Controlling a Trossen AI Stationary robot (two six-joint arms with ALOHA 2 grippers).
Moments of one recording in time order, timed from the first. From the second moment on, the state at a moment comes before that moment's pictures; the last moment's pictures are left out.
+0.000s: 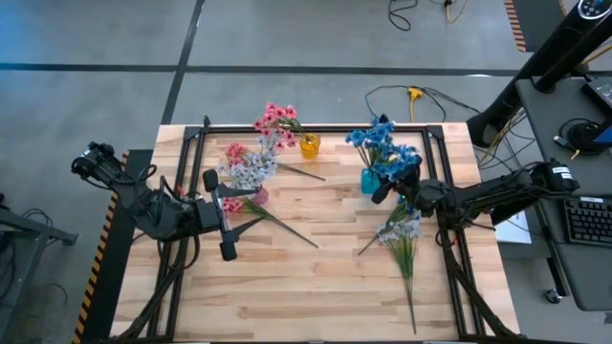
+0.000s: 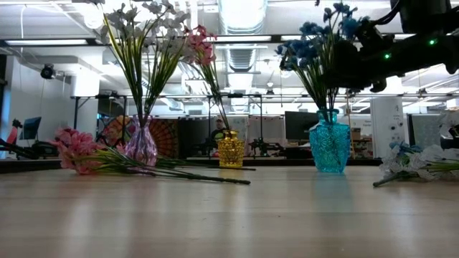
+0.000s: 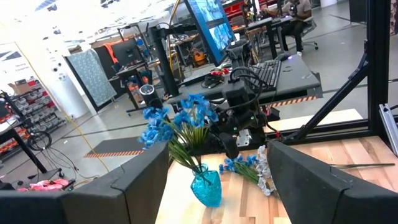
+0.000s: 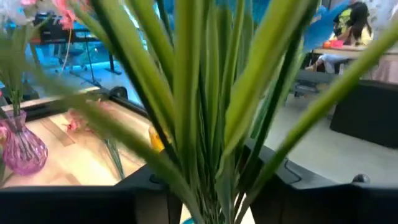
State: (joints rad) left arm -0.64 1.09 1.14 -0.12 -0.94 0.23; right arm 0.00 0.99 0.19 0.76 0.84 0.04
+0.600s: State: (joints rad) left arm -0.64 1.09 1.14 -0.12 -0.94 0.22; right arm 0.03 0.97 0.25 0.56 0.84 0.12
